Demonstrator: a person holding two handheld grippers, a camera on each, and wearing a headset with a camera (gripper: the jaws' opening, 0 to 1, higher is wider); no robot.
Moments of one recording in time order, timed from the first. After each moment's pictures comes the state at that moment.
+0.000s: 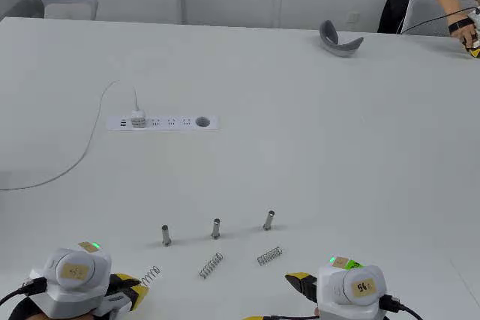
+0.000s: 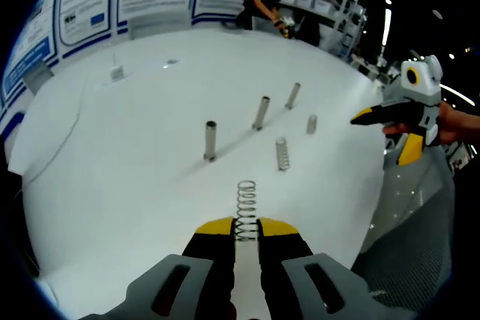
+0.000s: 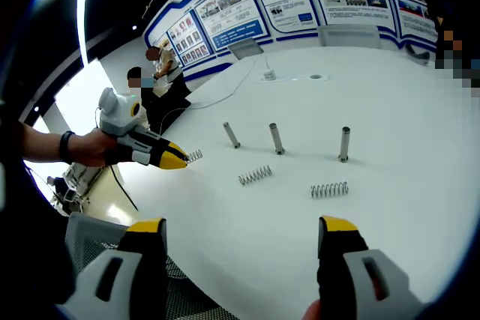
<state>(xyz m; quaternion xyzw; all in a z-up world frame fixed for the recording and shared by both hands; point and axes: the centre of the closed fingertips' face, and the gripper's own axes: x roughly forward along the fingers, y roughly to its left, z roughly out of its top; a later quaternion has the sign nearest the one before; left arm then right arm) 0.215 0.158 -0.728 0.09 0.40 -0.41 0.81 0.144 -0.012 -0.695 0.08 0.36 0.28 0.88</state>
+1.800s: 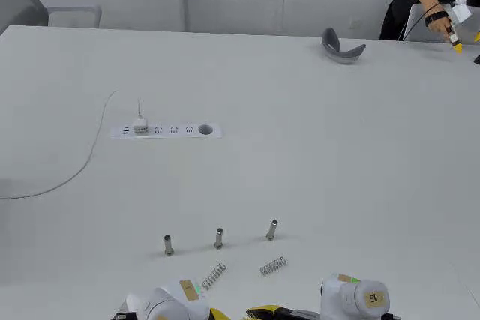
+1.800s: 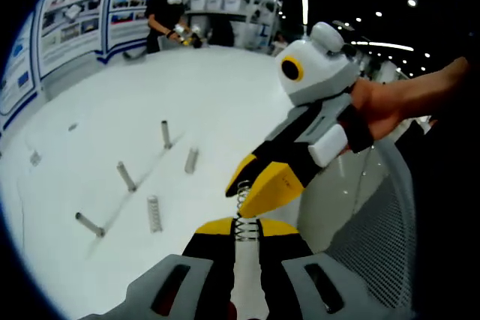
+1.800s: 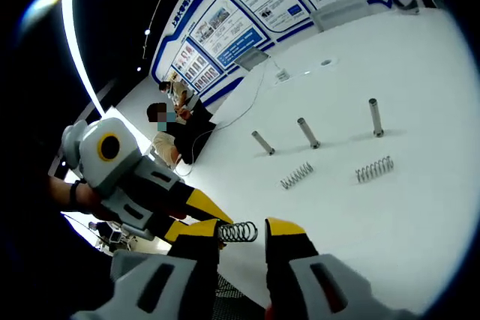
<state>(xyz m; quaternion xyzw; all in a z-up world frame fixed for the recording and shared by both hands) 0.120 0.032 -0.681 0.14 0.32 -0.60 0.72 0.137 0.026 -0.681 0.24 0.35 0.32 0.85</state>
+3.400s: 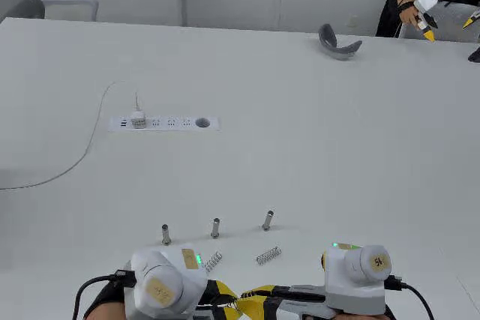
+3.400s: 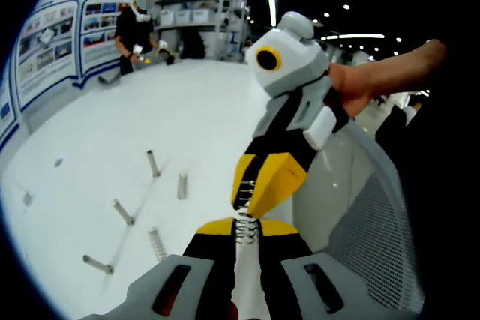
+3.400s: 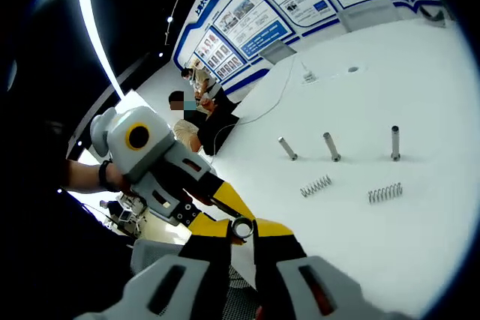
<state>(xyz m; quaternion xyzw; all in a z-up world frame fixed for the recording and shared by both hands) 0.126 0.019 -0.655 0.15 0.27 -0.66 0.68 0.134 0.026 -0.642 0.20 0.35 0.39 0.83</state>
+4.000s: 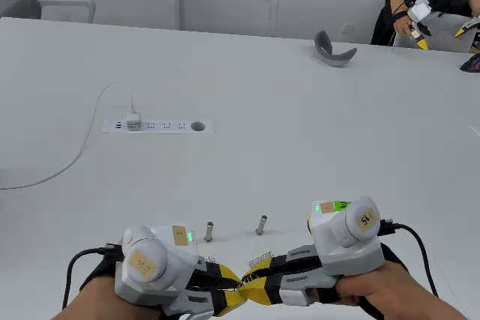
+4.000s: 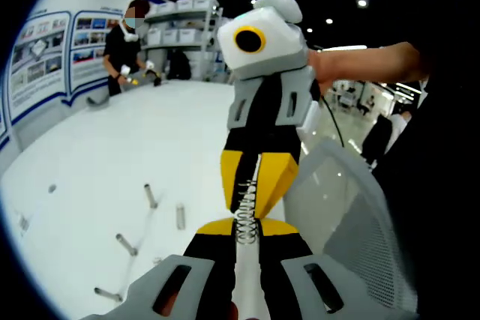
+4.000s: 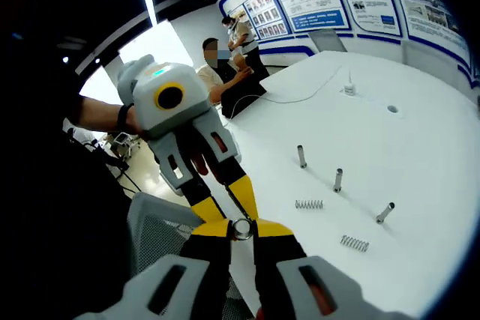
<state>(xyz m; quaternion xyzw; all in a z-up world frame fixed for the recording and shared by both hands) 0.132 0.006 -0.620 0.12 0.23 -0.71 0.66 0.135 0.023 -0.609 -0.03 0.39 0.51 0.77</state>
